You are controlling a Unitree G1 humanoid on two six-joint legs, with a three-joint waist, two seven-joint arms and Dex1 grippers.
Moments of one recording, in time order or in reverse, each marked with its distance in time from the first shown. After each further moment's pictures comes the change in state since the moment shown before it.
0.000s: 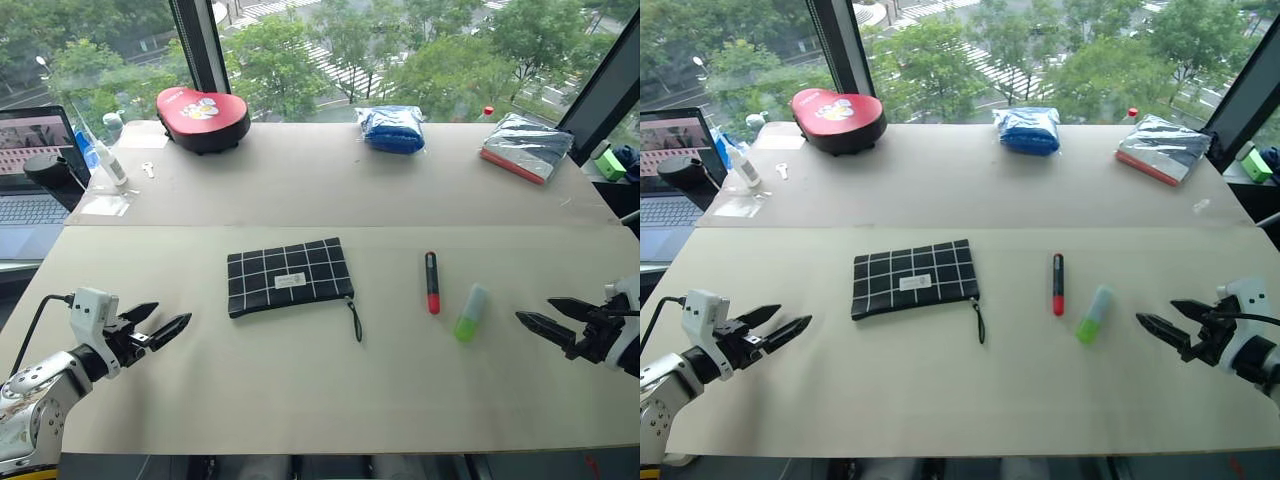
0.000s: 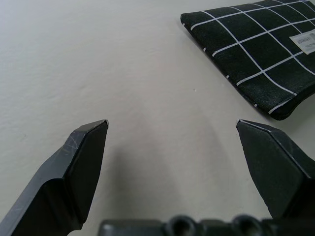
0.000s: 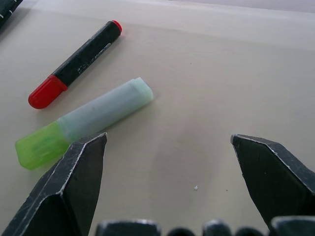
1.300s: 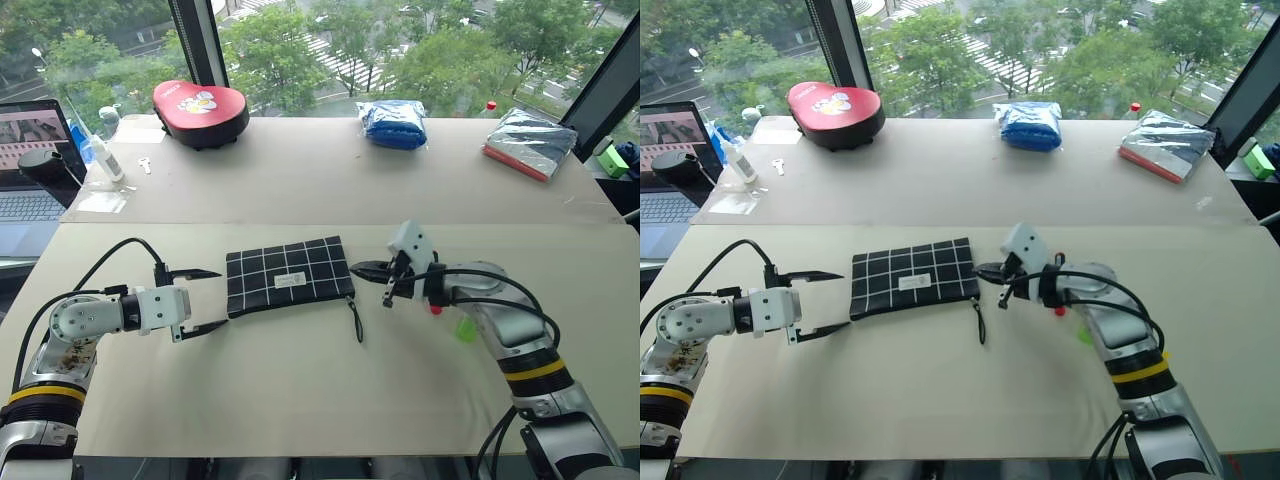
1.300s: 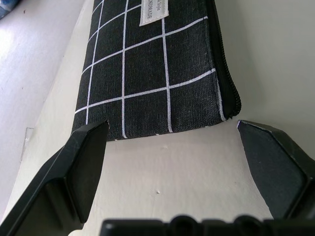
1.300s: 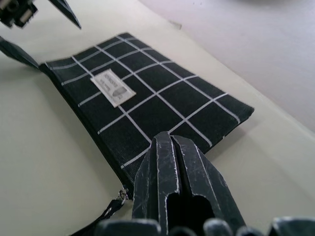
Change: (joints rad) left arm -0.397 0.152 -0.418 0.509 0.482 -1.134 -0.334; right arm -0.568 0.345 0.748 -0.112 -0.260 -0.028 -0.106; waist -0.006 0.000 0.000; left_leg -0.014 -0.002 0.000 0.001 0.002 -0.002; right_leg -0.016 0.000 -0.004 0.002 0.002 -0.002
